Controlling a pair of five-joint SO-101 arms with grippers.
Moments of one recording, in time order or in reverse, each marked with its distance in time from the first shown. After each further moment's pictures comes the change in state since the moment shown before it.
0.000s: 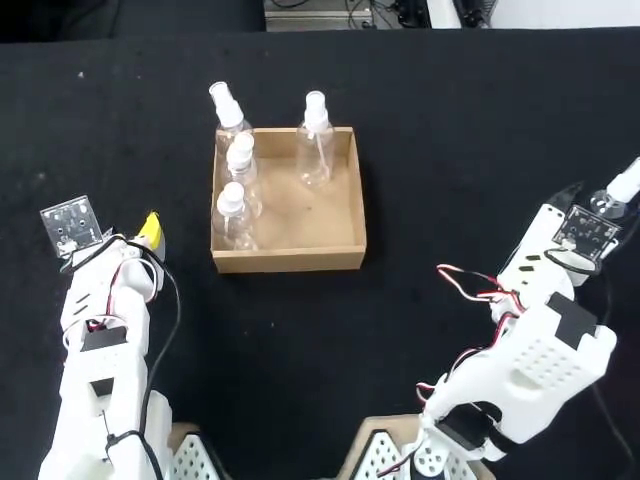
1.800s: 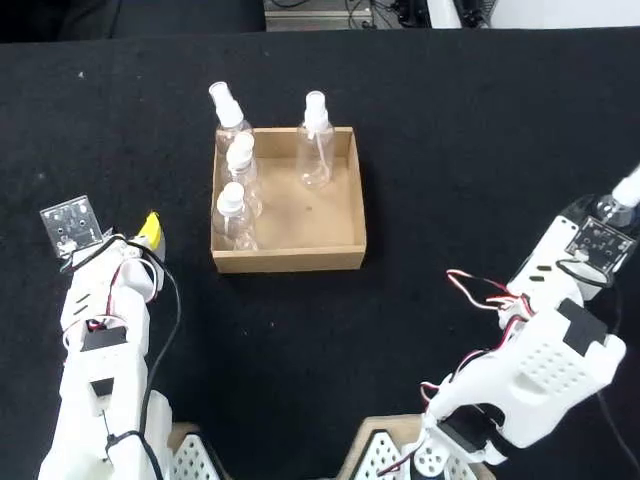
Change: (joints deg) left arm 0.0 0.0 0.0 0.0 0.0; right arm 3.8 0.0 1.3 0.0 0.0
